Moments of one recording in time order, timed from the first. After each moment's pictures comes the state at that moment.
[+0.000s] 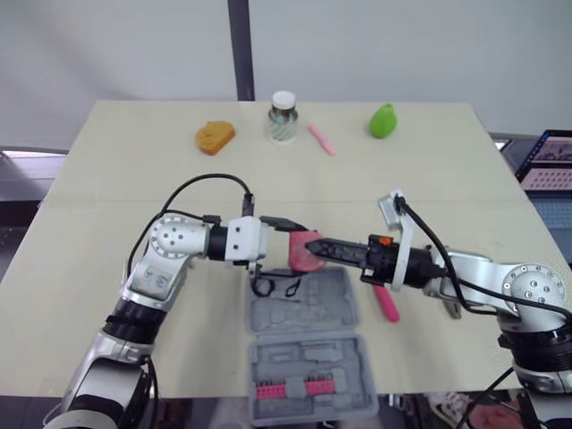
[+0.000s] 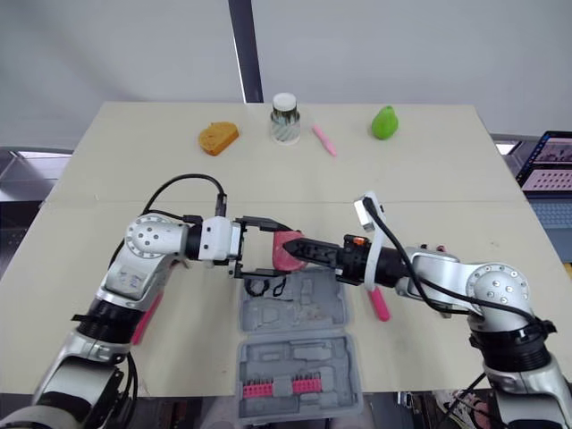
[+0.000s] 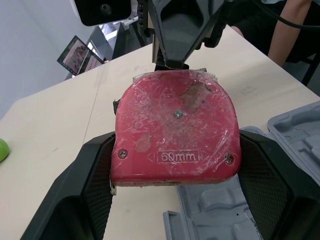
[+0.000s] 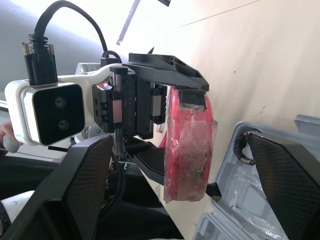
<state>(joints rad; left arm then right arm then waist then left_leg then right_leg) -0.57 0.49 -0.21 0.00 -0.21 -0.09 -1.14 -0.43 -0.71 0.04 -0.27 1.95 1.03 -0.12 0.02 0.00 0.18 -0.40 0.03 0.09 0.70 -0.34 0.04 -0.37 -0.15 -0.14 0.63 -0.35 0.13</state>
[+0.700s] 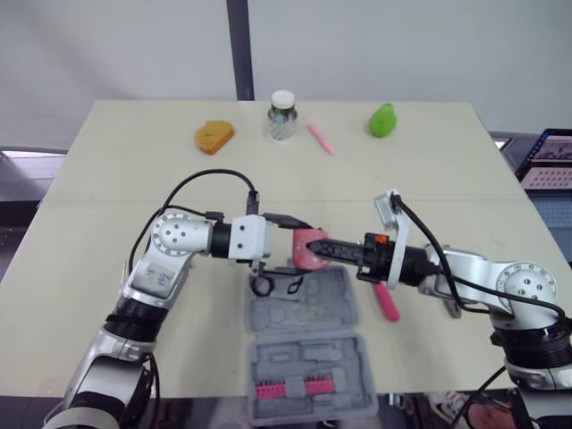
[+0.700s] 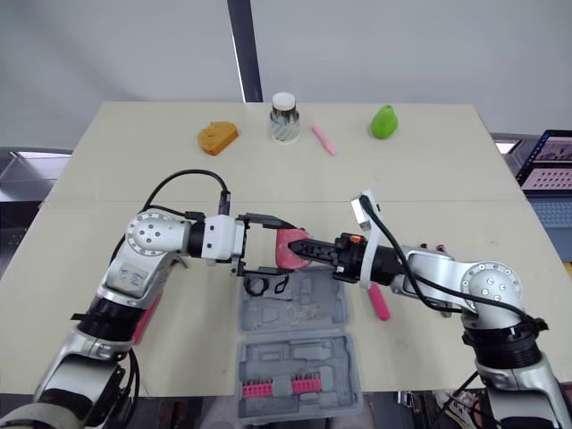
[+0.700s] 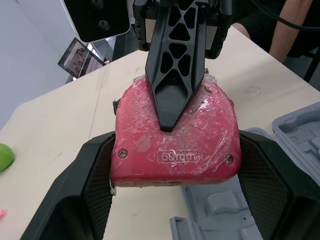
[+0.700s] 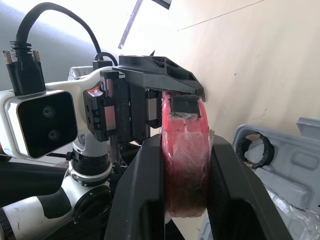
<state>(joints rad) -0.58 0.49 -0.21 -0.03 -0.19 -0.06 -1.13 -0.44 -0.68 0.04 -0.25 1.95 1.03 -0.14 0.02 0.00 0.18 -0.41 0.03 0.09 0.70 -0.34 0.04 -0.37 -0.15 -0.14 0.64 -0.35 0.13</state>
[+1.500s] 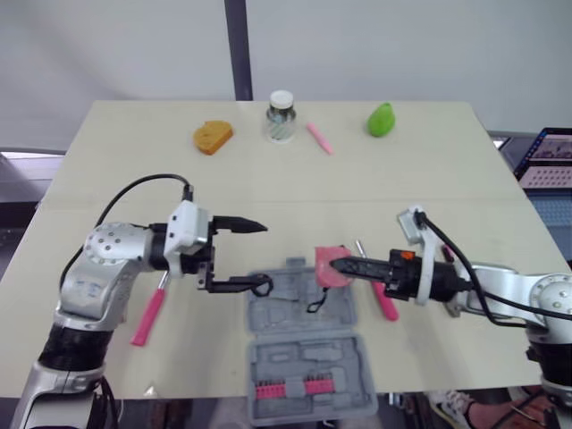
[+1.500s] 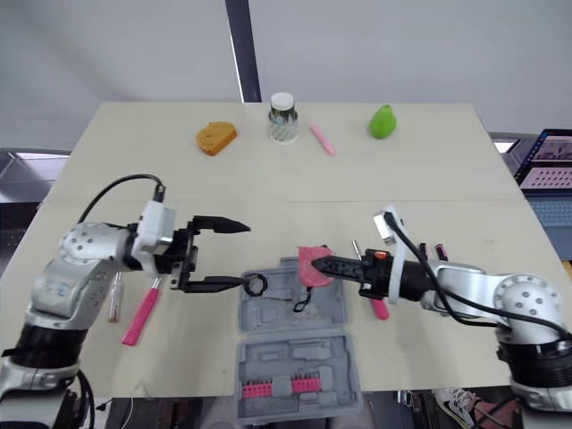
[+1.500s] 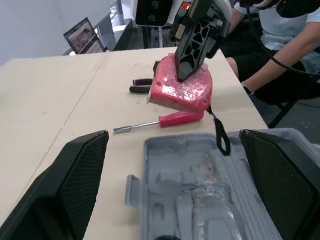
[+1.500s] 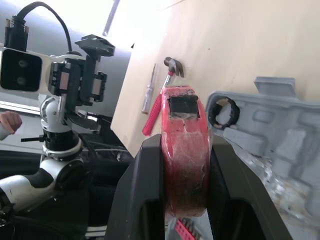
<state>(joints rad) -0.34 0.70 0.04 -0.24 -0.54 0.28 -1.20 -0.29 -0.87 -0.08 -0.26 1.95 1.14 0.00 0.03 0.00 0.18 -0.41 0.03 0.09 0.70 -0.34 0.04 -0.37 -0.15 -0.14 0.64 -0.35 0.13</state>
